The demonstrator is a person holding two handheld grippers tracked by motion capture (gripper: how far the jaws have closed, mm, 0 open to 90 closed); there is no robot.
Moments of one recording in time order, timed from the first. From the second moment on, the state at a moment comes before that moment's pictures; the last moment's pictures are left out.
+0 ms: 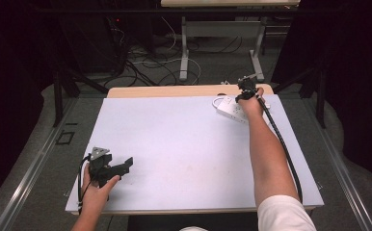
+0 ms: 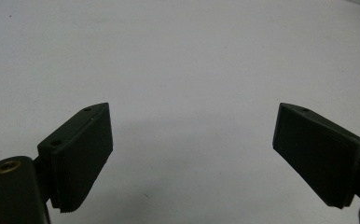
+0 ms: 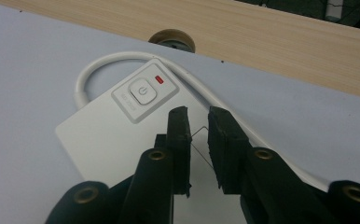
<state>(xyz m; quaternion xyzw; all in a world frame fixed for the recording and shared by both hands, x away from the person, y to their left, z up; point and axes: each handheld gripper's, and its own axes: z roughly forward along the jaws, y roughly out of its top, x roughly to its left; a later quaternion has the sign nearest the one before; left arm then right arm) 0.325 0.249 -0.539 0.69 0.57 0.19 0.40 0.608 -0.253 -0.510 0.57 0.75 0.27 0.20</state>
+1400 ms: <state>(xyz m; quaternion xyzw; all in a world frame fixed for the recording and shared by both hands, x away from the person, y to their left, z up) 0.330 0.244 -0.538 0.71 0.54 0.18 0.41 0.584 -0.253 -0.483 0.59 0.74 0.26 0.19</state>
